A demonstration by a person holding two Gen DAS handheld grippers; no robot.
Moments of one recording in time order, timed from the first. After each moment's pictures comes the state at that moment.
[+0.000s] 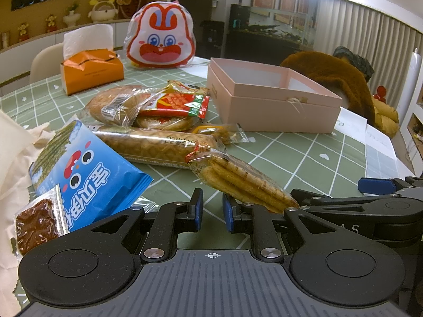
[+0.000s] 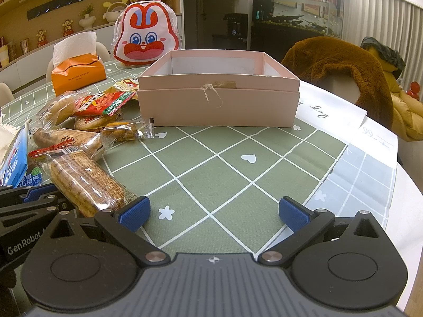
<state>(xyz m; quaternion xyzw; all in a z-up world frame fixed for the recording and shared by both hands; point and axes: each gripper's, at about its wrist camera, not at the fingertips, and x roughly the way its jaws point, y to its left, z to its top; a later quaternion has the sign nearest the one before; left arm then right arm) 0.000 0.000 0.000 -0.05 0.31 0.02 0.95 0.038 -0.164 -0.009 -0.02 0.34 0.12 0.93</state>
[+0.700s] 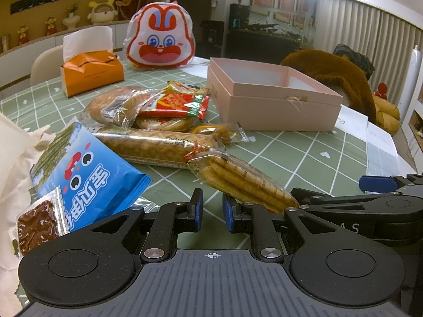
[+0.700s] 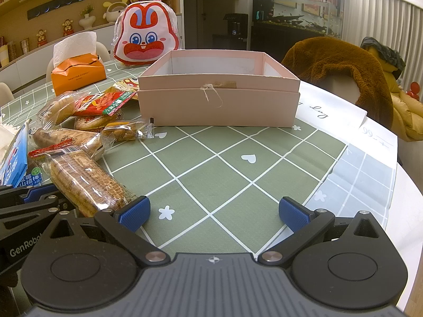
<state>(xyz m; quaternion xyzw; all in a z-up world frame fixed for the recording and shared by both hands) 0.002 0.001 -0.002 -0.05 0.31 0.02 0.95 0.038 -0.164 -0.009 -0.02 0.34 0.12 0.93</state>
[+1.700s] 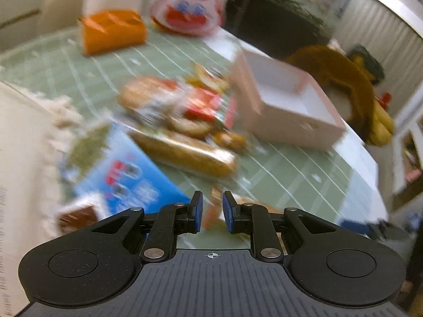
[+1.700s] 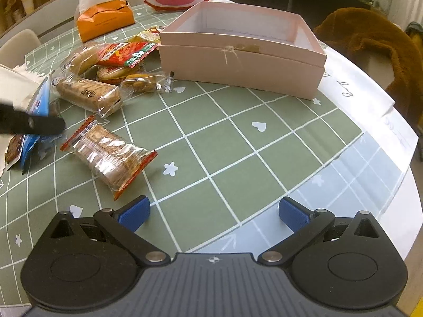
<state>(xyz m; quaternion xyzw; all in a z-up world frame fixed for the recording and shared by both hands) 0.012 0.072 0.073 -0.16 0.41 0.03 0.90 0.042 -0.175 0.008 -0.08 0.46 0.19 0.86</state>
